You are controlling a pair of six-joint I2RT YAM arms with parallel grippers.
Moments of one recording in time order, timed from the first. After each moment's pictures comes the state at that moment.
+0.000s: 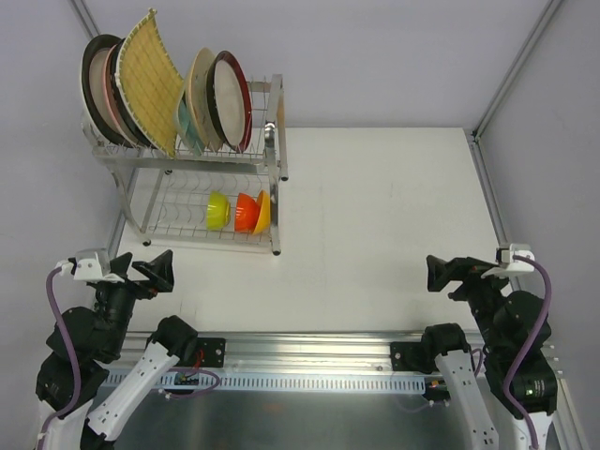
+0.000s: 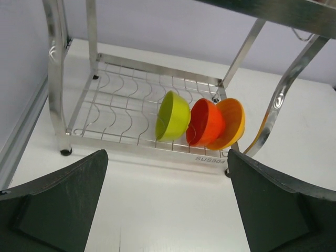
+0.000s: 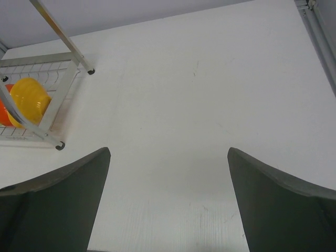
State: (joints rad) left arm -0.57 0.00 0.86 -0.84 -0.53 -0.21; right arm 0.16 0.14 0.86 -0.88 0.02 0.24
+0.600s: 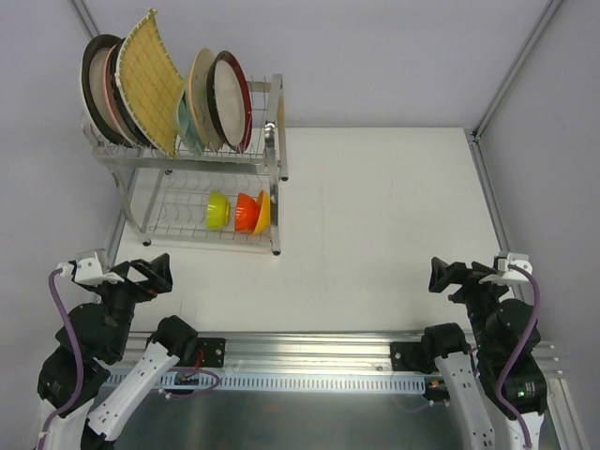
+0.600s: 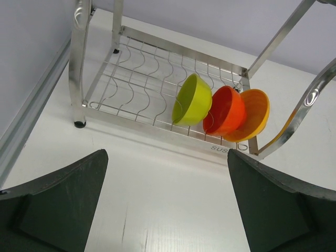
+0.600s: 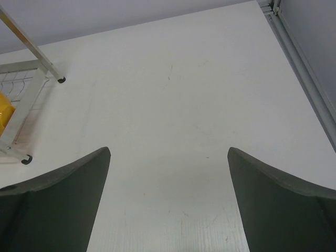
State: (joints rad) left arm -0.57 0.00 0.85 -0.95 -0.63 -0.33; right arm 0.20 0.01 0.72 -0.84 0.18 0.21
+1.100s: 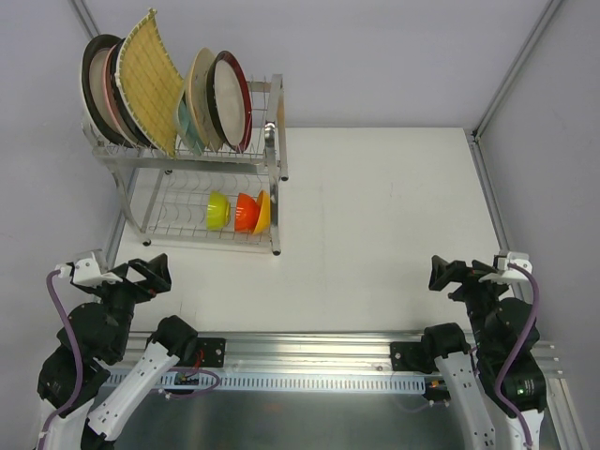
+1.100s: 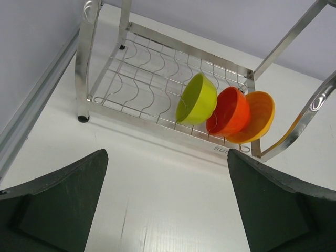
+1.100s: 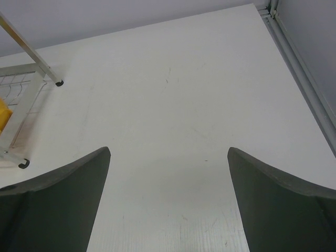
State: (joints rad) left arm -0.57 0.00 0.85 -0.98 -0.67 -0.37; right arm 0.22 0.01 0.71 -0.82 0.20 0.21
